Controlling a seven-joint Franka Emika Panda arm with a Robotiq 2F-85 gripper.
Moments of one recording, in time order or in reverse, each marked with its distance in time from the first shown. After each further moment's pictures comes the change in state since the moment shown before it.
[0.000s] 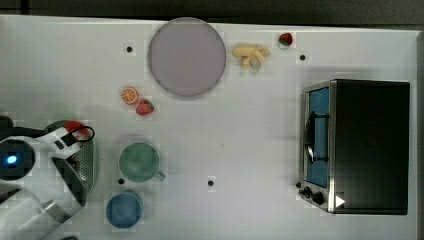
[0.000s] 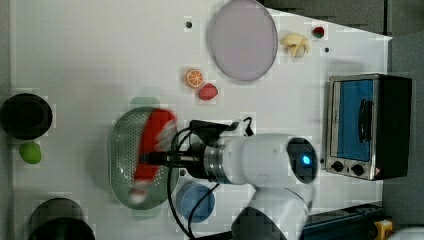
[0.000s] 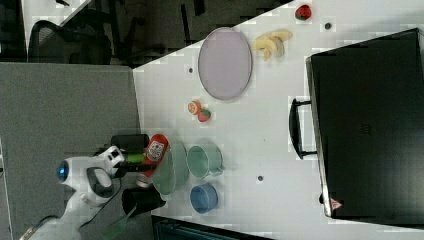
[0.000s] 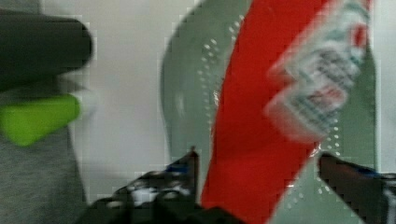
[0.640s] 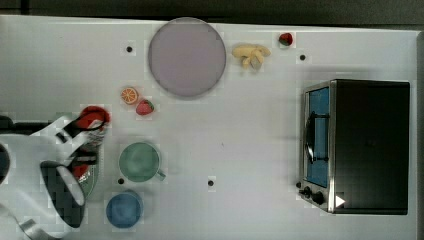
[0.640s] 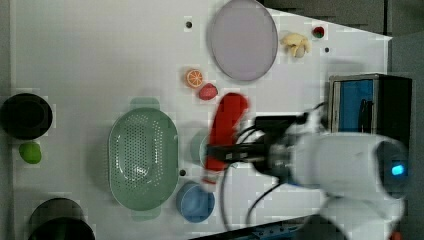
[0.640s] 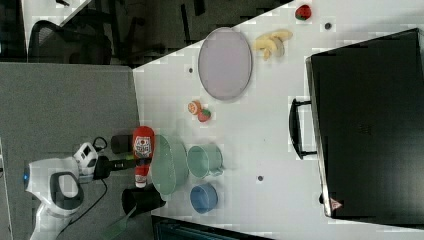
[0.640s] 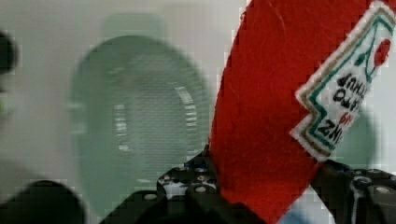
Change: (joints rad) arm -0.040 -0.334 -0.061 -0.002 0.033 -0.323 -0.187
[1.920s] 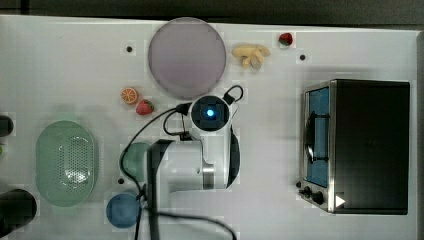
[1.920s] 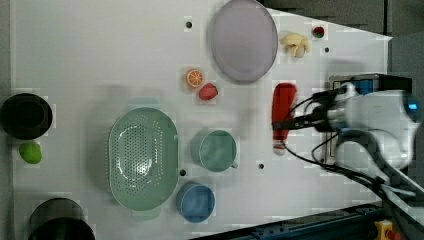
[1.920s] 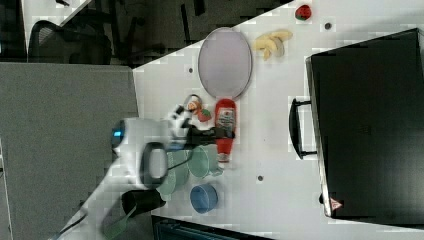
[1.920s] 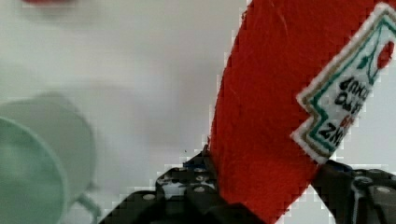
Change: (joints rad) arm -0.068 0.086 -0.536 -0.162 -0.066 0.129 -0.740
